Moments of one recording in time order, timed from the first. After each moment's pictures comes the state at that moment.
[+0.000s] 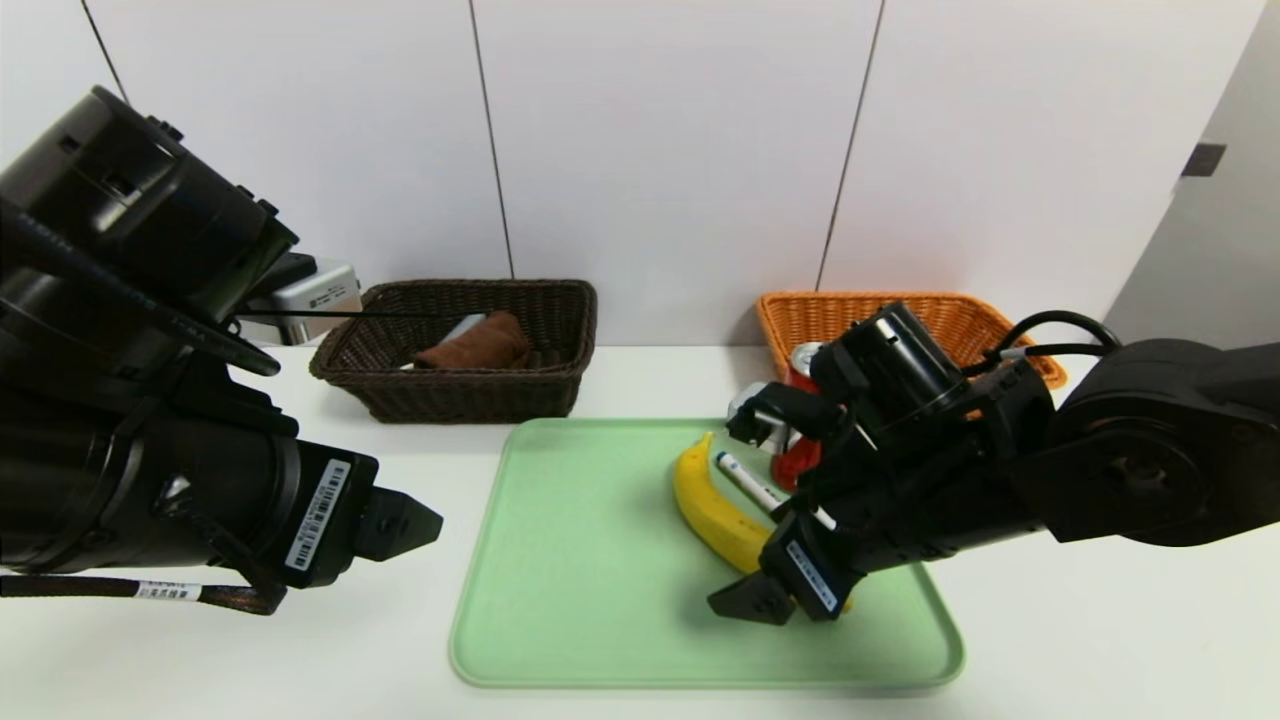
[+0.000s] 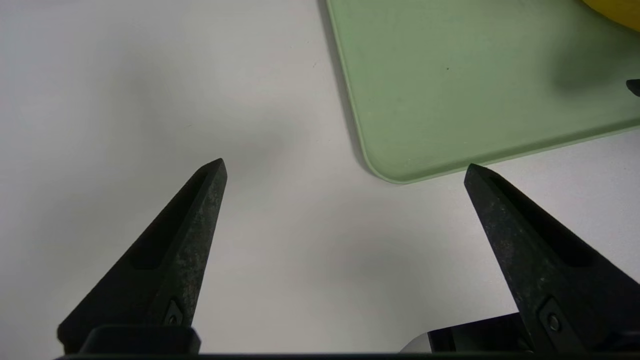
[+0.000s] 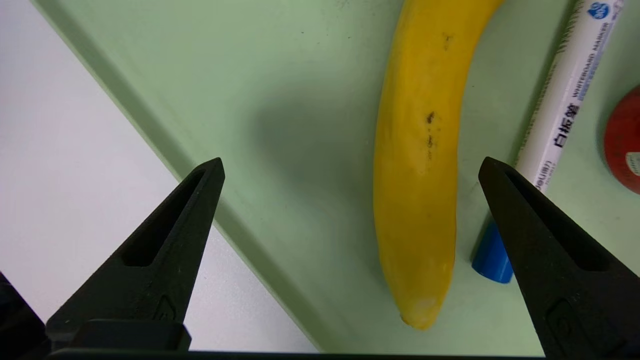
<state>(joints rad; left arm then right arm) -0.75 1.41 -1.35 0.85 0.33 -0.41 0.67 1.79 -1.13 0.27 0.18 -0.14</state>
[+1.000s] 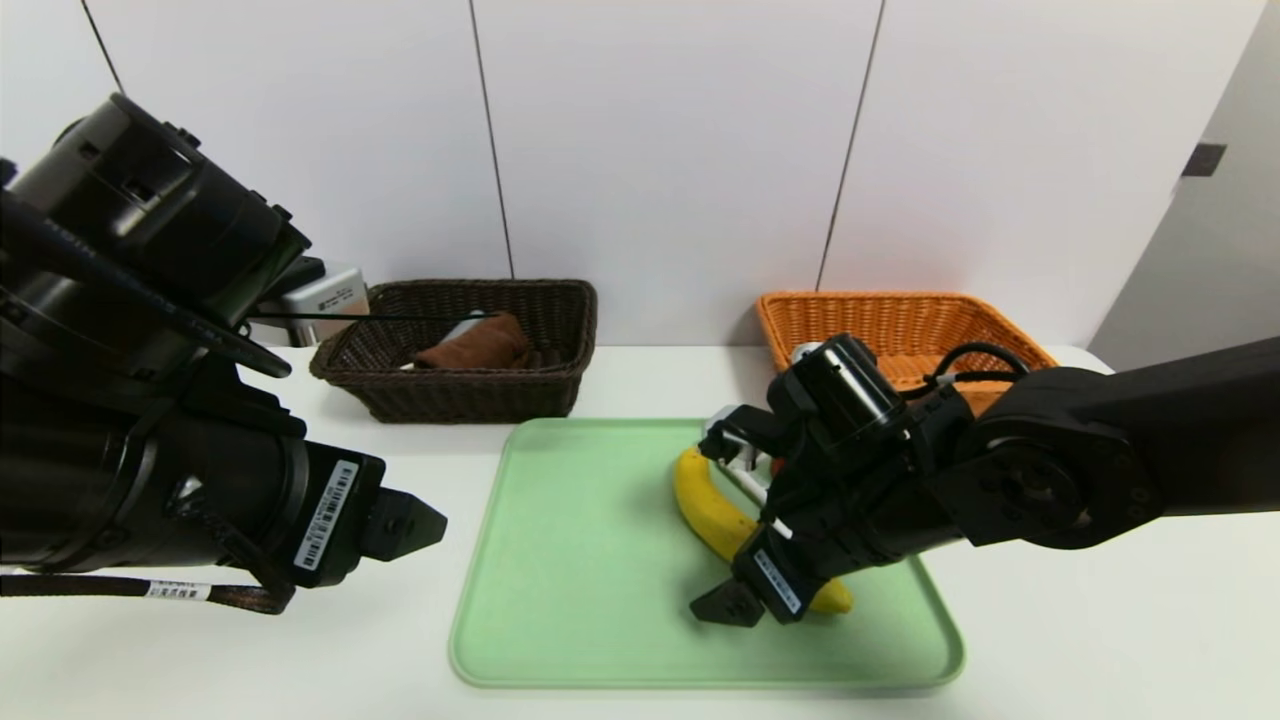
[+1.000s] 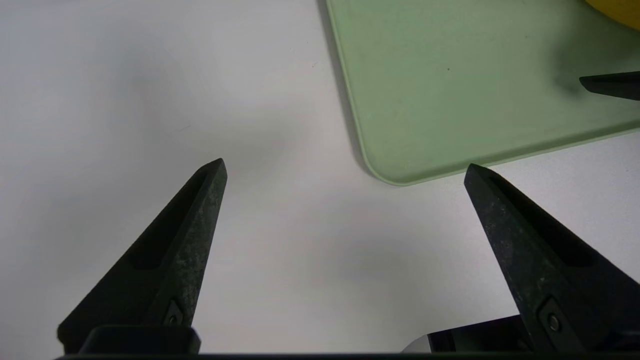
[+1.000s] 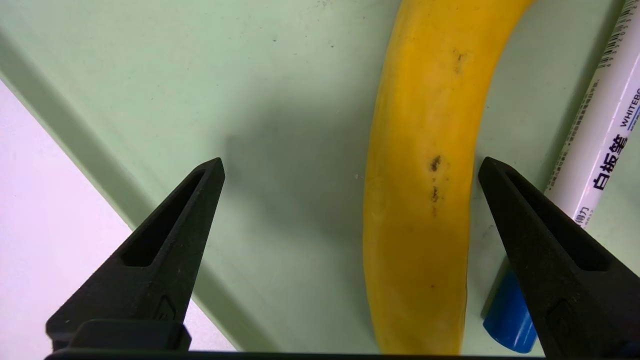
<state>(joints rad) -0.75 1.42 -1.35 0.85 0.33 -0.41 0.67 1.88 -1.13 0.21 0.17 -0.14</state>
